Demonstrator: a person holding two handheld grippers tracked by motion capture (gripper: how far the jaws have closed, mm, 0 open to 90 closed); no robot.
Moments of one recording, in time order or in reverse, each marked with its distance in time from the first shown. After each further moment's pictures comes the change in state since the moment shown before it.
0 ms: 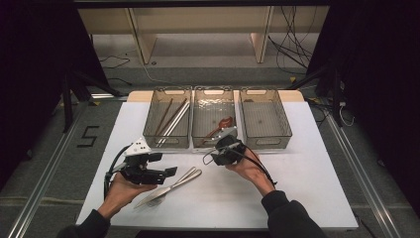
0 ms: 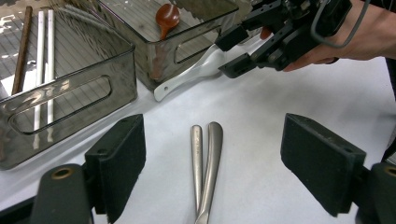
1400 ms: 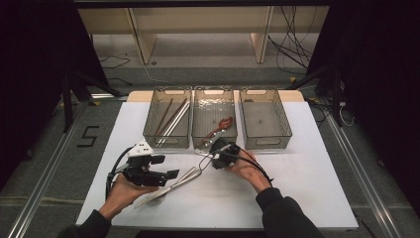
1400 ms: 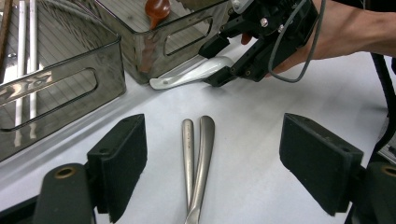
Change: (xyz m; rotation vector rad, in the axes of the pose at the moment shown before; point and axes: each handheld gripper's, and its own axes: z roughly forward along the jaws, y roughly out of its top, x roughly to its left) left arm -0.002 -0.002 0.005 0.028 -0.026 0.001; right arm 0.006 0.002 0.024 0.149 -0.007 -0.105
